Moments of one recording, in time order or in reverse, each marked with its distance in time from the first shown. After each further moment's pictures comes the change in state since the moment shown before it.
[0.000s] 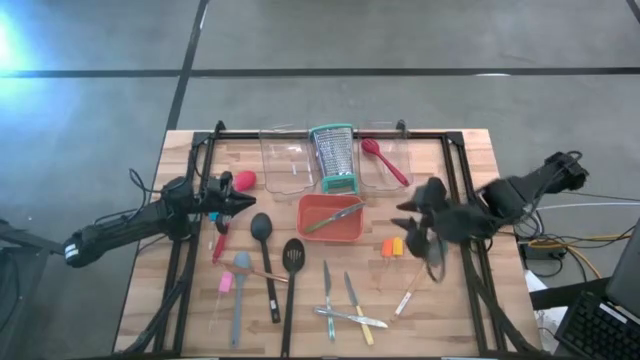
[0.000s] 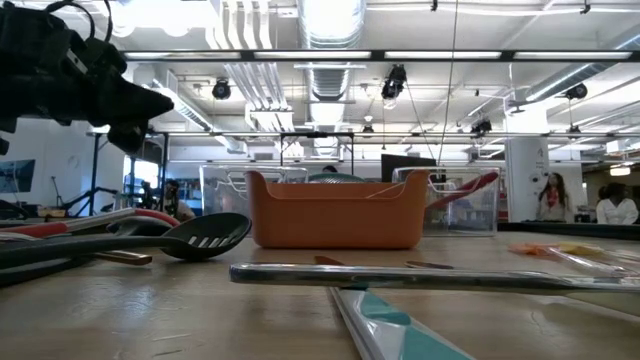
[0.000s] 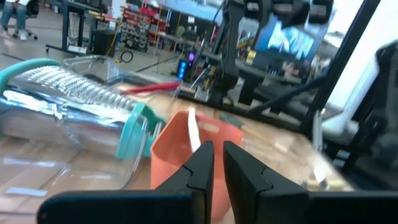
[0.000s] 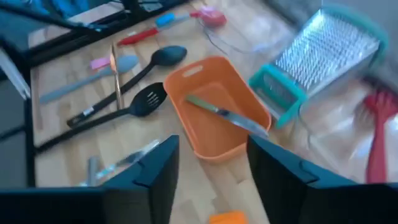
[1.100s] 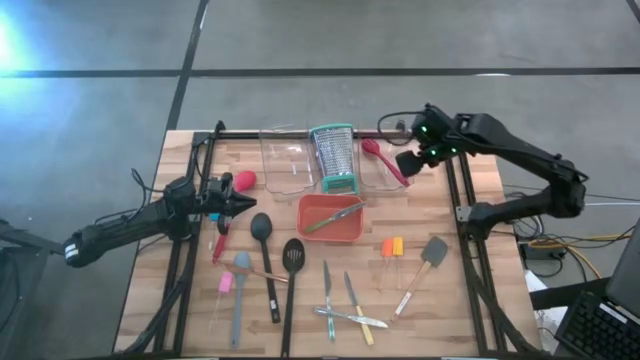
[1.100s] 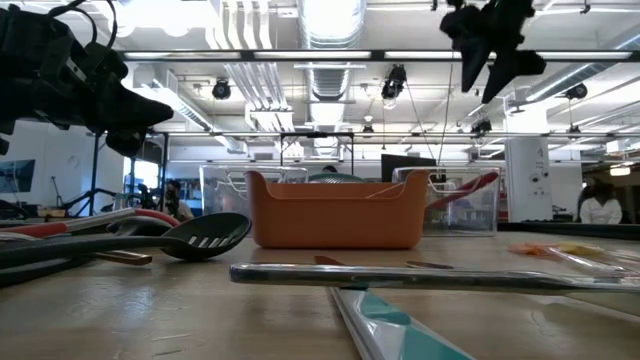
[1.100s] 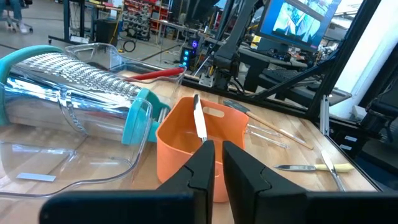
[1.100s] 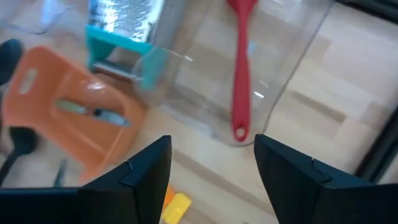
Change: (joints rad) left arm 0.000 0.000 0.000 -0.070 0.000 0.058; right arm -0.986 0.062 0.023 -0.241 -0.615 -0.150
